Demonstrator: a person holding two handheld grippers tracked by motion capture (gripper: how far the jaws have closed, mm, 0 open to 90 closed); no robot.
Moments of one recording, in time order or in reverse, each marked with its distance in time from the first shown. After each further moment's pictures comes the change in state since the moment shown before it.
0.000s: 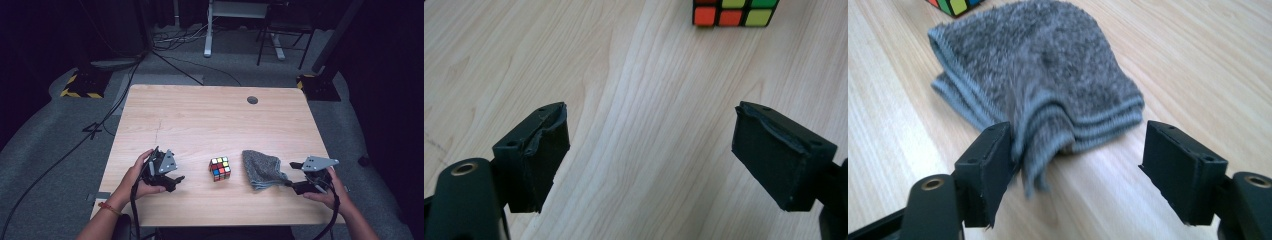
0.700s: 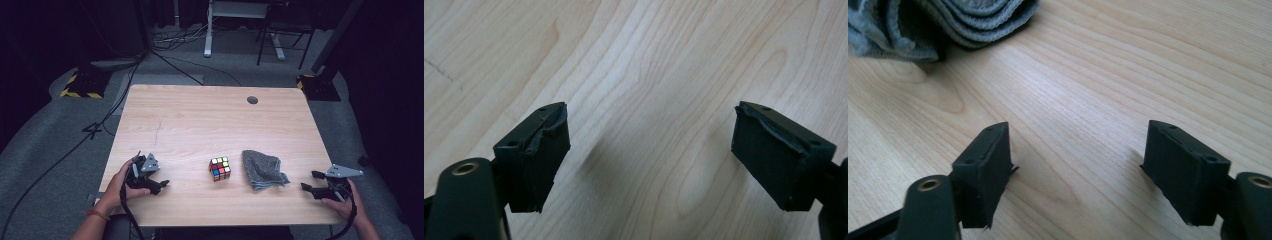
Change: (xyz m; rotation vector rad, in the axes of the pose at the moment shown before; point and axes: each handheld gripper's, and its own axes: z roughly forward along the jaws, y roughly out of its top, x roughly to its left) left arm 0.019 -0.057 0.003 0.060 -0.052 -0.171; right arm -0.031 -0.082 -0.018 -0.018 -0.100 0.254
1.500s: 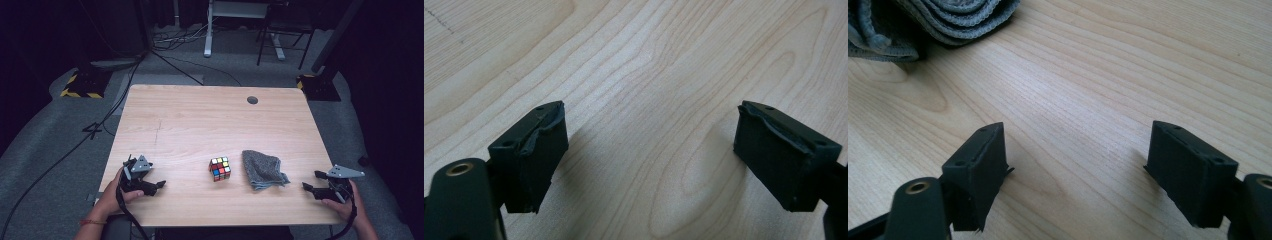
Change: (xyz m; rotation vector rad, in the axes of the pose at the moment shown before) left arm 0.005 -0.023 0.001 -0.082 -0.026 -0.145; right arm 0.000 -0.003 -0.002 0.005 -0.049 0.019
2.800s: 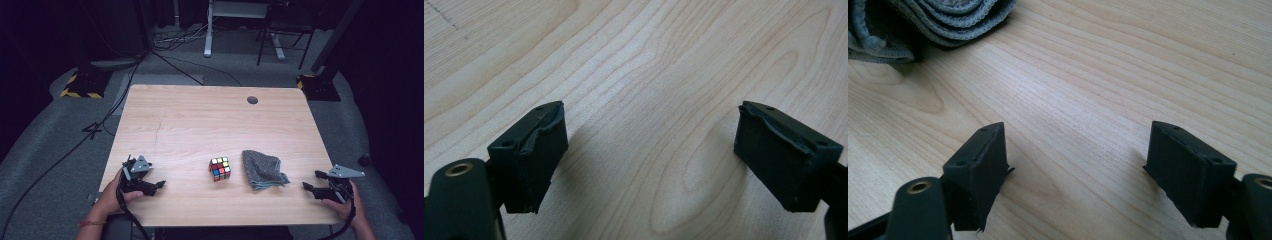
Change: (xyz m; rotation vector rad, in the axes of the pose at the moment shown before) left arm 0.000 -0.001 -0.001 0.000 0.010 -0.009; right arm 0.000 0.000 0.000 -0.002 -0.010 0.007
